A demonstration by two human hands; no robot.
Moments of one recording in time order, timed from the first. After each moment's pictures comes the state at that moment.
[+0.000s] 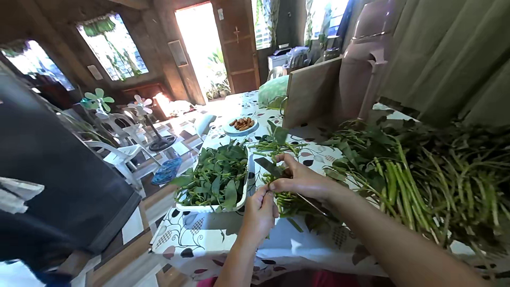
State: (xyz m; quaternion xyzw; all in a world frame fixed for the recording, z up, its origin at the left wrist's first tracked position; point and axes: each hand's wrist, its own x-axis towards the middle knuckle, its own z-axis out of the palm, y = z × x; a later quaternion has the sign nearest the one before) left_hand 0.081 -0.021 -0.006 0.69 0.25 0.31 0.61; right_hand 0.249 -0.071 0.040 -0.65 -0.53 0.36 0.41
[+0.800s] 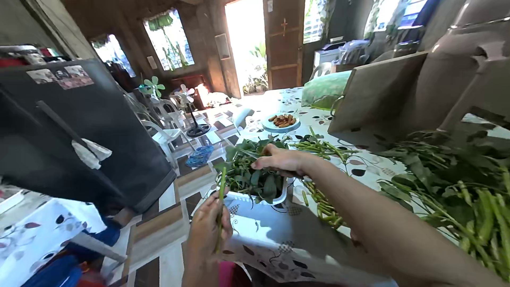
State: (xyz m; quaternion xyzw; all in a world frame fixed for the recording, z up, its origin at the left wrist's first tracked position) left_hand -0.066 -0.005 0.016 0.50 0.30 0.53 0.62; right_hand 0.172 0.040 0.088 -0.68 -0.59 0.38 0.23
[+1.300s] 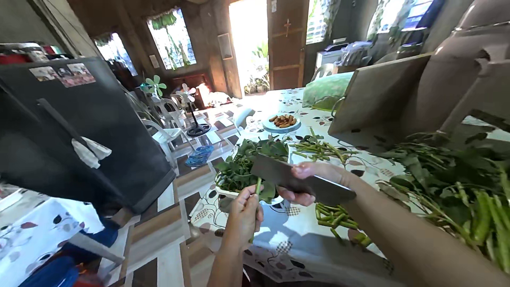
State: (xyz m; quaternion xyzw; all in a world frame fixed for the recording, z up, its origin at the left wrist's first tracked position) left_hand -0.012 0.002 -0.004 0.60 0.28 0.44 0.60; right_hand 0.220 -0.002 0.057 -0.22 -0.63 0.70 0.26
